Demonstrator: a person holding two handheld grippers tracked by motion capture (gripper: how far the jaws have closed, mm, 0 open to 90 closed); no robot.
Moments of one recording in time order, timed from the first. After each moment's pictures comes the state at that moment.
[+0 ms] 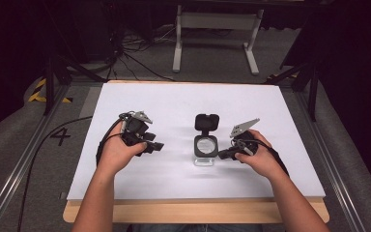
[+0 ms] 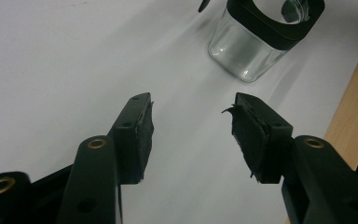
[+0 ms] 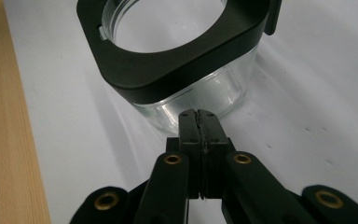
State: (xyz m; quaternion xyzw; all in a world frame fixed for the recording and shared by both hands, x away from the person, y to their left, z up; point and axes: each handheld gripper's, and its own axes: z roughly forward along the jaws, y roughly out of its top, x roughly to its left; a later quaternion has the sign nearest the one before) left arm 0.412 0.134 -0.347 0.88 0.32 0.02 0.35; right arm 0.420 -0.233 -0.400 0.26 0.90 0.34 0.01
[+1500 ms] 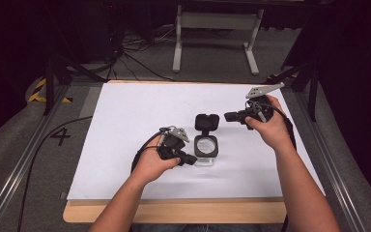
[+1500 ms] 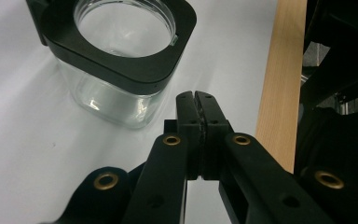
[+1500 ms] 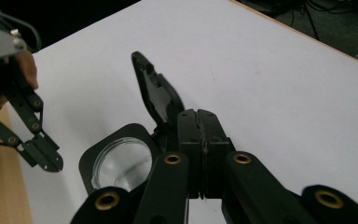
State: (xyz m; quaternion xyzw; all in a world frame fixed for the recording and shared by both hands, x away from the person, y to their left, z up) left arm 0.395 0.041 -0.382 0.90 0.19 -0.06 0.40; right arm 0.456 -0.247 -0.301 0.30 0.85 0.43 0.08
